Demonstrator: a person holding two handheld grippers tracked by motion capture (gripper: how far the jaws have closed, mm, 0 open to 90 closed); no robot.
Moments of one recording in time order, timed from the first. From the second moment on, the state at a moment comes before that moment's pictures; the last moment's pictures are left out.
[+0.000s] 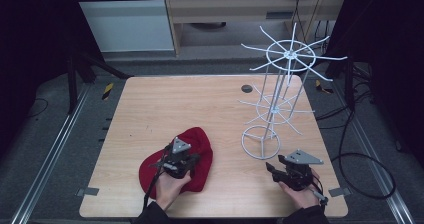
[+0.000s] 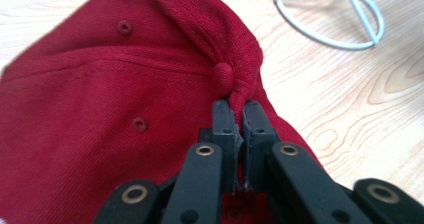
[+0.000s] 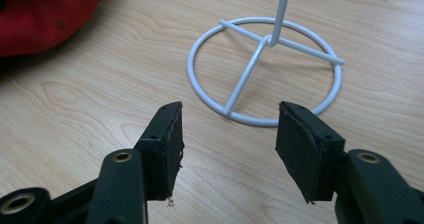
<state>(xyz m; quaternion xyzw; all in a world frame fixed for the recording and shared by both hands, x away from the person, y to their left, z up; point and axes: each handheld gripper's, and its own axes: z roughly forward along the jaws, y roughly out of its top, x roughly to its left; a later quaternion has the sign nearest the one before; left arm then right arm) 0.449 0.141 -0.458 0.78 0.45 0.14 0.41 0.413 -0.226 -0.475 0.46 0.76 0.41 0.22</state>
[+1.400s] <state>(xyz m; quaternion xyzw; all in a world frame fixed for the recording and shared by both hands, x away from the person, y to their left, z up) 0.460 0.164 -0.454 0.75 0.48 0.15 0.43 0.414 -0.228 -0.477 0.46 0.76 0.41 0.22</state>
